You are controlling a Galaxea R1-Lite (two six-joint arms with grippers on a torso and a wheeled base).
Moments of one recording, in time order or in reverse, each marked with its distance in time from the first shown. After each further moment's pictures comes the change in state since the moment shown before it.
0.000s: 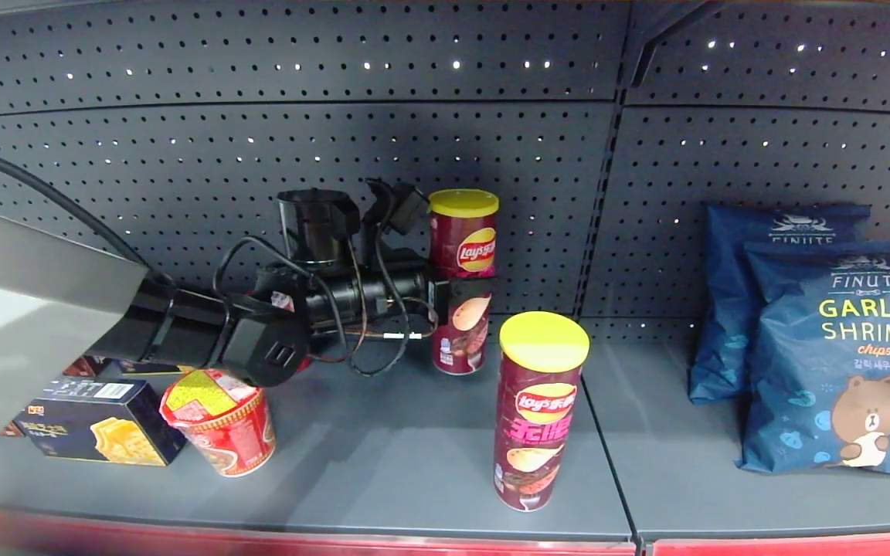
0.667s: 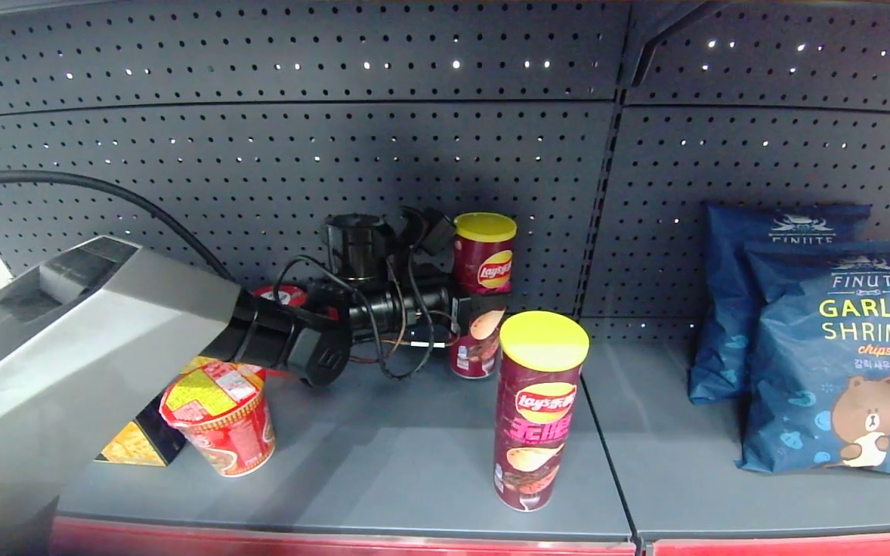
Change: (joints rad) left arm -0.011 0.165 -0.132 -0.013 -0.003 0.035; right arm 0.000 0.001 0.000 -0.001 0.000 0.003
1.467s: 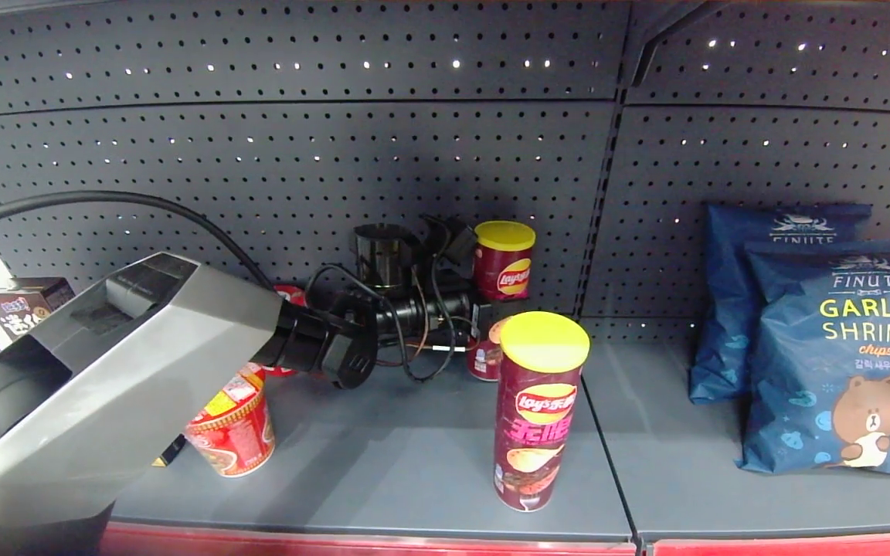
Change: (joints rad) left arm -0.034 0.082 -0.091 0.000 0.006 -0.002; right arm 0.000 0.001 0.000 0.000 0.000 0.006
